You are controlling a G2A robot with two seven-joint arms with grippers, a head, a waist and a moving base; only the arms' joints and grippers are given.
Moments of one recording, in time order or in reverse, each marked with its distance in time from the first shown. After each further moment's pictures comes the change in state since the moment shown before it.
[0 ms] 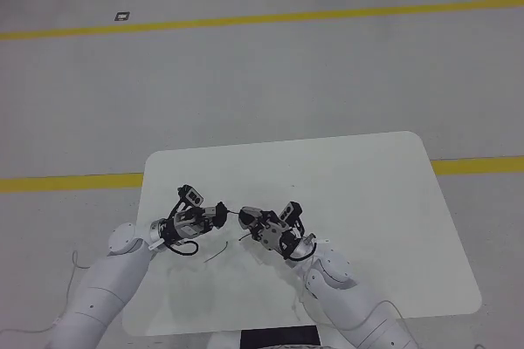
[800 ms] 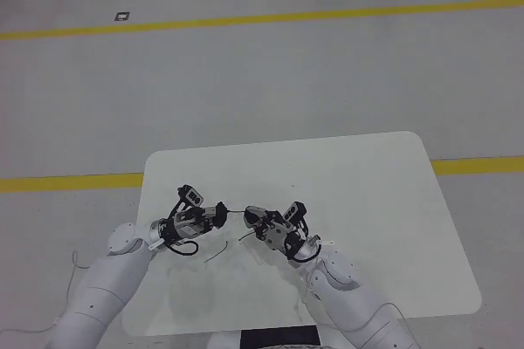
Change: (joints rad) left arm 0.000 0.000 0.000 0.000 0.000 0.000 0.000; right arm -0.019 0.006 0.021 -0.008 -0.002 -0.026 0.019
